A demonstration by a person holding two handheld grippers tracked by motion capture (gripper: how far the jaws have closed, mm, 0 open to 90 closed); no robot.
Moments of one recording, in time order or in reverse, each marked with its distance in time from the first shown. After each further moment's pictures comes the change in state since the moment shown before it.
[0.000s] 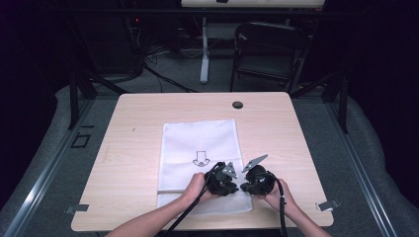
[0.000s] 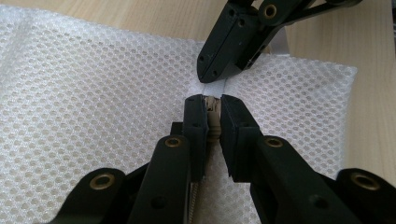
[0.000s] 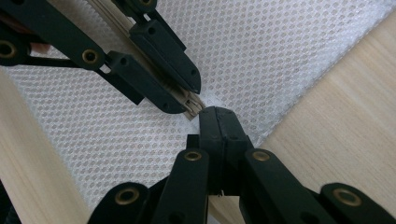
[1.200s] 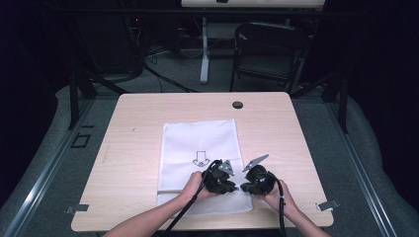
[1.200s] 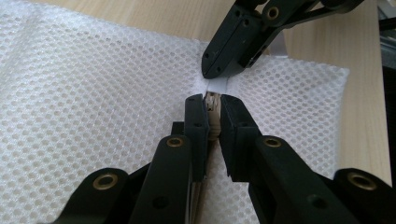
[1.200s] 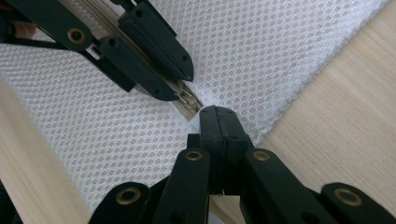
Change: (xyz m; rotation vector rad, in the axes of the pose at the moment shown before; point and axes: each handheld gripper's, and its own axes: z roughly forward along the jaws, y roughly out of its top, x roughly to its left) left arm 0.009 -0.006 -0.008 -0.024 -0.040 -0.032; right arm 0.000 -0.001 0.000 -0.006 0.001 0.044
